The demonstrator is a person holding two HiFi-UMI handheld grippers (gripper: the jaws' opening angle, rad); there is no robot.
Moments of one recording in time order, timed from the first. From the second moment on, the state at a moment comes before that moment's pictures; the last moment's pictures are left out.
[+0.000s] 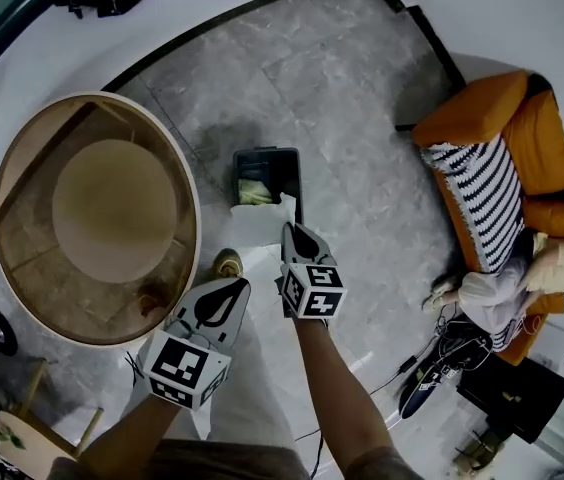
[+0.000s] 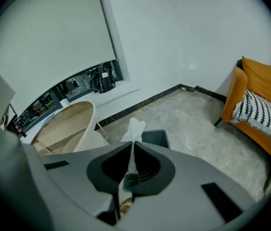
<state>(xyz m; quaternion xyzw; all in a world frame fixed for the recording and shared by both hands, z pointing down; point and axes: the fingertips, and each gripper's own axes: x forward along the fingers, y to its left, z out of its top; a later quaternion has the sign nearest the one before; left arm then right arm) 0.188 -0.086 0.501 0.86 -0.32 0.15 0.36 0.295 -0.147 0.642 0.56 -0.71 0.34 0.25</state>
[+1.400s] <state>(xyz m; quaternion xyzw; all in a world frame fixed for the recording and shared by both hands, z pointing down) 0.219 -0.094 0.567 0.82 -0.33 0.20 0.42 0.325 -0.151 0.743 0.52 -0.71 0.38 0.28</state>
